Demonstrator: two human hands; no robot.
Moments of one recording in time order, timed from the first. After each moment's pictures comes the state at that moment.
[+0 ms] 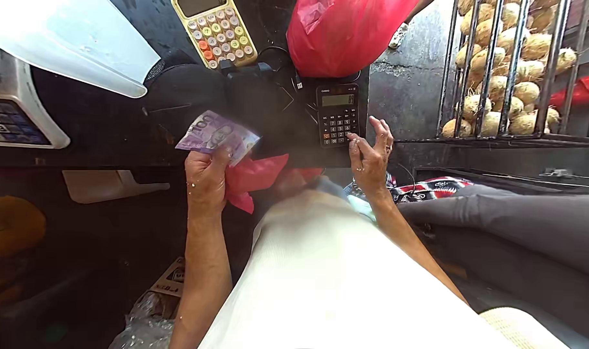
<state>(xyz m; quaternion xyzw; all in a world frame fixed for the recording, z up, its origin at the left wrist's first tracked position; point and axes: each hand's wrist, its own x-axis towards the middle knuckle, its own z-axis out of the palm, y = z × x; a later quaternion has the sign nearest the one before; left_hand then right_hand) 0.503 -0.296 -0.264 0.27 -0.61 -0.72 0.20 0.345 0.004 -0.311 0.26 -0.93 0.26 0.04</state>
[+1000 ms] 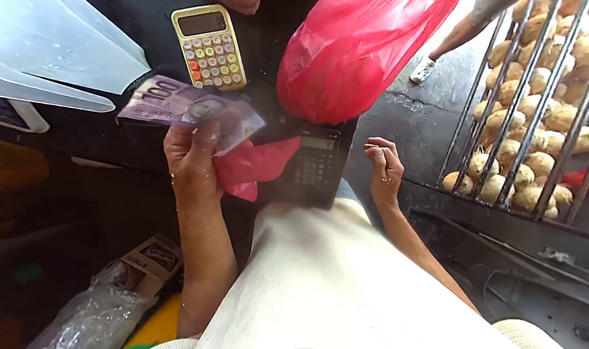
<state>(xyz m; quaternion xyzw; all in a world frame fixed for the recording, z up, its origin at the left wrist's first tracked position) 0.375 -0.249 -0.217 0.23 -0.59 -0.69 0.36 0.188 0.046 -0.314 0.26 -0.79 0.55 -0.11</state>
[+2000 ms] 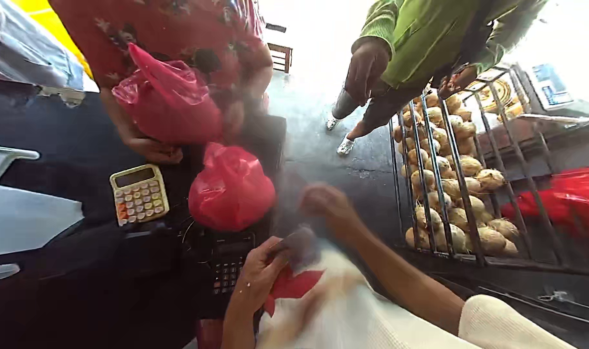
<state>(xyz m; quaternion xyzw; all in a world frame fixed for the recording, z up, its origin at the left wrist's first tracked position) 0.223 -0.067 -0.208 0.17 -0.66 -0.72 0.11 0.024 0.059 -0.184 0.29 -0.62 0.66 -0.32</state>
